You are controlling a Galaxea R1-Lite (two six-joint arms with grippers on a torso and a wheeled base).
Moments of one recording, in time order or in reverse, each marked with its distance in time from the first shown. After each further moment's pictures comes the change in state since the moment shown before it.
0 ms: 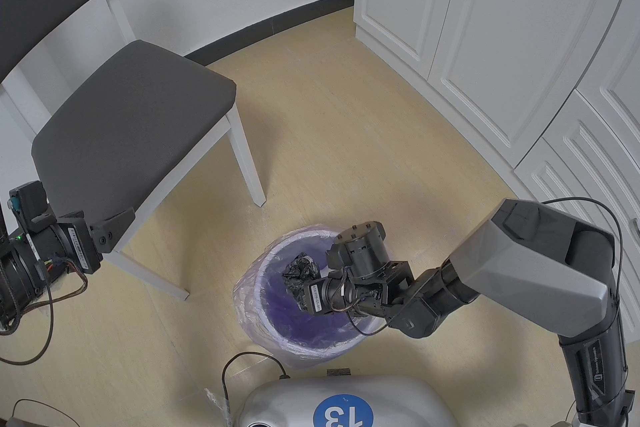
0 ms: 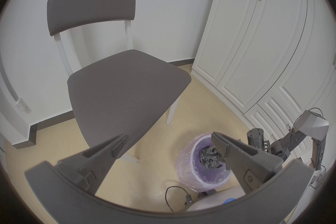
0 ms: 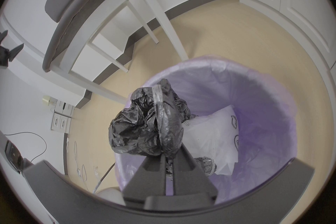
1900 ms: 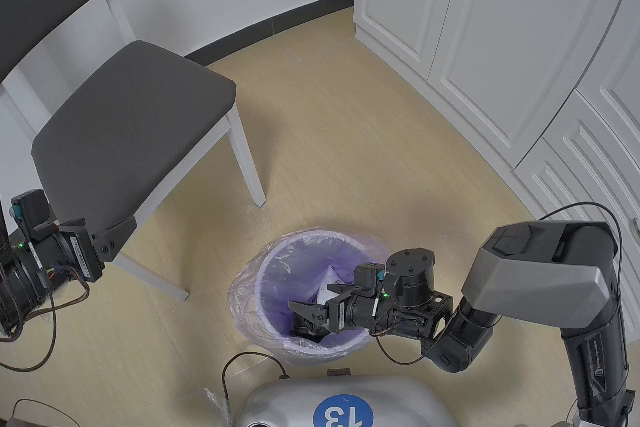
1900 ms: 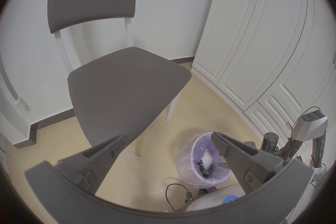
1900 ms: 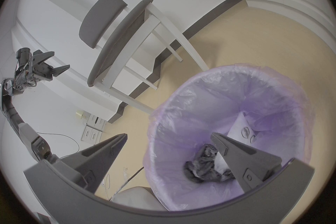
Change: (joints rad) left arm -0.005 -0.006 0.030 -0.011 0.001 0.000; right arm -0.048 0.001 0.367 -0.650 0.259 0.070
